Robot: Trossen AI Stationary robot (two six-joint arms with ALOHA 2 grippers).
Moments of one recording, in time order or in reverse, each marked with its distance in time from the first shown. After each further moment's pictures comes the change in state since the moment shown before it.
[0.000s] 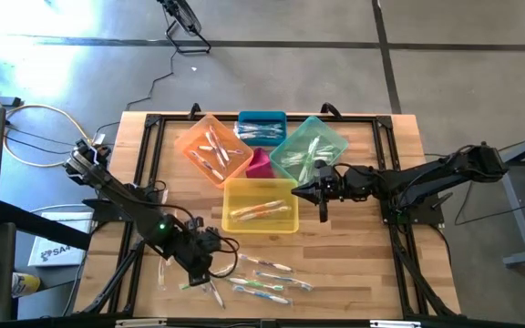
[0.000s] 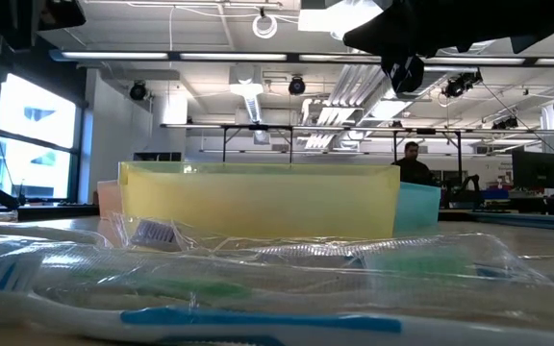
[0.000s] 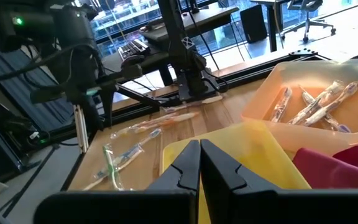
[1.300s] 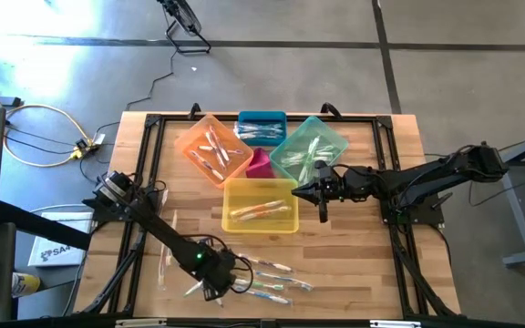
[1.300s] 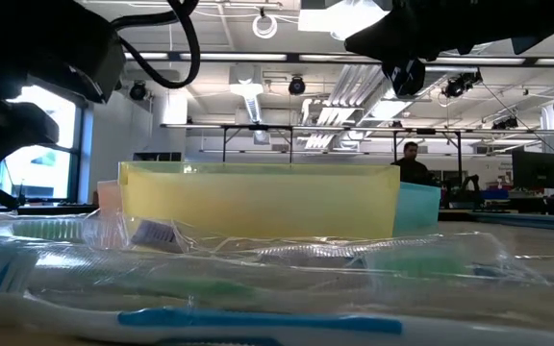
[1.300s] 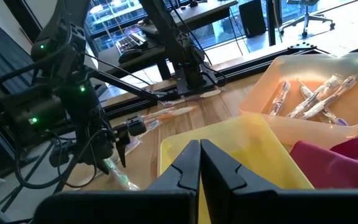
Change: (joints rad) left arm 0.000 0.377 -0.001 0.158 0.191 -0.071; right arm 0.000 0.000 -0.001 -0.025 0.000 -0.001
